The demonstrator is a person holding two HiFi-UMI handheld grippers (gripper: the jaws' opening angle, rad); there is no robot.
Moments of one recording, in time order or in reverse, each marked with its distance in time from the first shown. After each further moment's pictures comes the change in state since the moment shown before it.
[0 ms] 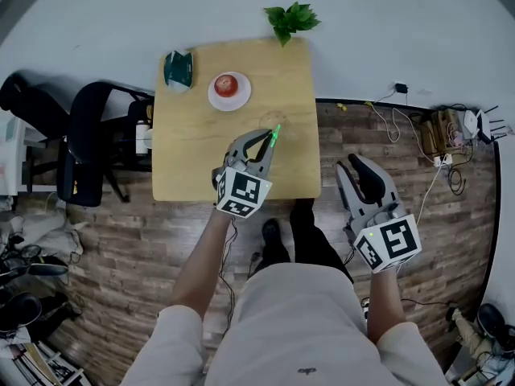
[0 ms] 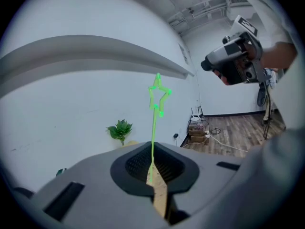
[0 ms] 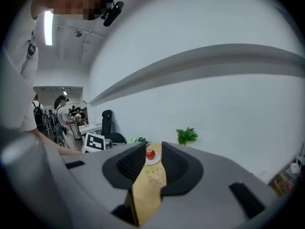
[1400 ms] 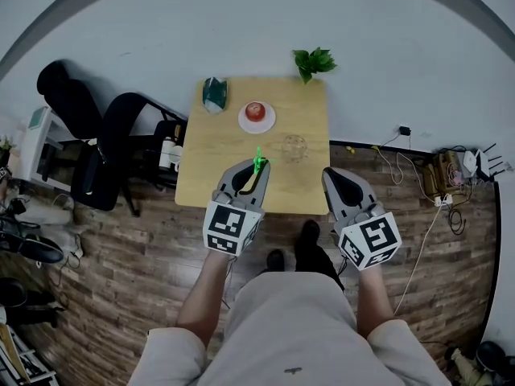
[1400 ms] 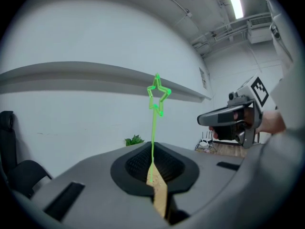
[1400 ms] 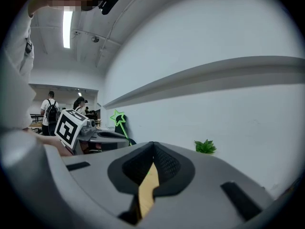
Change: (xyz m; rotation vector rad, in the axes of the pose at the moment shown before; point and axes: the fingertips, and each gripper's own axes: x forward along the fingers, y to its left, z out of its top) left arm -0.170 0.013 0.083 -0.256 -0.153 0.136; right arm -0.009 0.095 0.043 -0.093 -0.086 0.123
